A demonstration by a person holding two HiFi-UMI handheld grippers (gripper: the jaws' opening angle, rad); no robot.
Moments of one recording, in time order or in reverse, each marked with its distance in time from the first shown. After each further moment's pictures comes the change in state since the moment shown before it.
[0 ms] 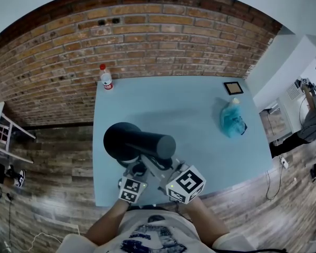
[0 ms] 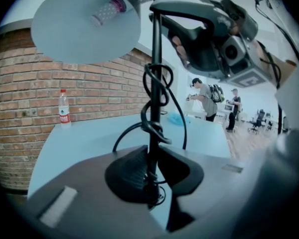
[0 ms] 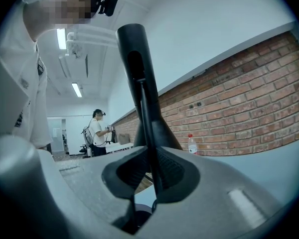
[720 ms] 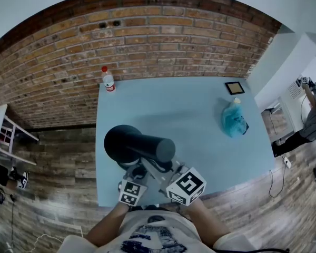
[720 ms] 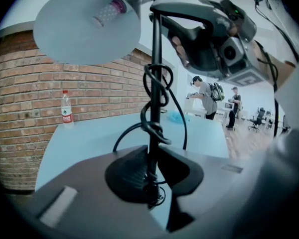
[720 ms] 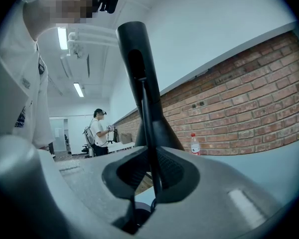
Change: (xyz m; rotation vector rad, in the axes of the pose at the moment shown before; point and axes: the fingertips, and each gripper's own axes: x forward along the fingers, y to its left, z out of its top) left arm -0.018 -0.002 -0.004 0.009 0.020 0.004; right arm -0.002 0.014 0.001 0.004 0.012 0.020
